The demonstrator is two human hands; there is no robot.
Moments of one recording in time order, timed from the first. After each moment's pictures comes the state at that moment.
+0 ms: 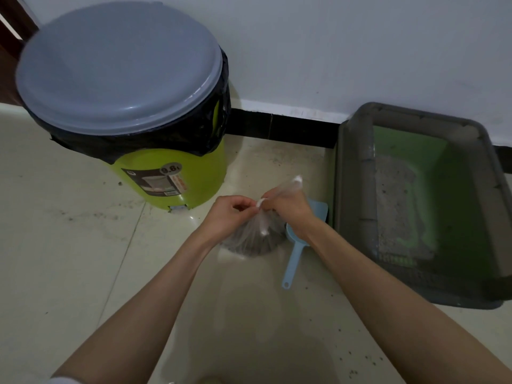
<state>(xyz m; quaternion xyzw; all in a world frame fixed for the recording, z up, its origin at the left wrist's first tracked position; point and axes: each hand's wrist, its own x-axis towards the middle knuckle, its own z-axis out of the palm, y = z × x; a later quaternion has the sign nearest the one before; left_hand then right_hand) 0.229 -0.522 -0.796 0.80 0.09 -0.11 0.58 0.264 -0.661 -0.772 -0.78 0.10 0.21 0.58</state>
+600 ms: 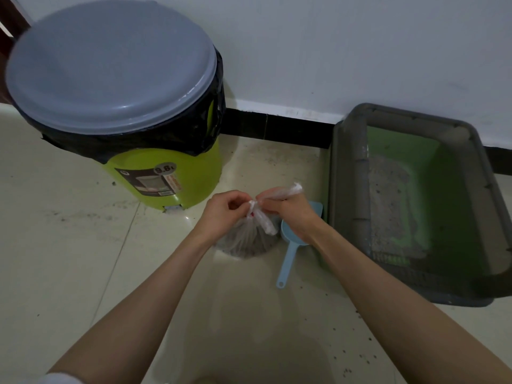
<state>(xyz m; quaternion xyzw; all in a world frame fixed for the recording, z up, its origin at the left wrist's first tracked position) 0.232 -0.521 -0.804 0.80 0.07 -0.07 0.59 0.260 -0.678 -0.777 -0.71 0.01 0.24 0.66</state>
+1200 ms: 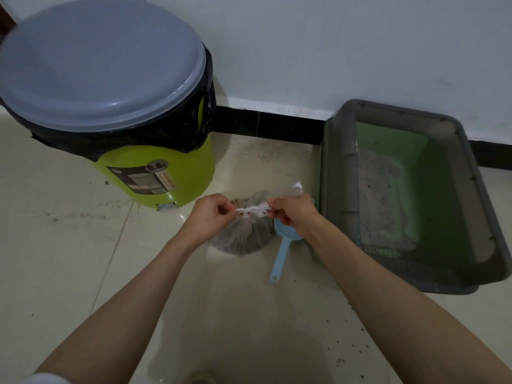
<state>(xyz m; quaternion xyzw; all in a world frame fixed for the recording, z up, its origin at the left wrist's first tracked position) 0.224 -0.513 -0.804 0.89 0.05 -0.08 0.44 0.267 -0.694 -0.797 -0.71 0.27 0.25 0.60</state>
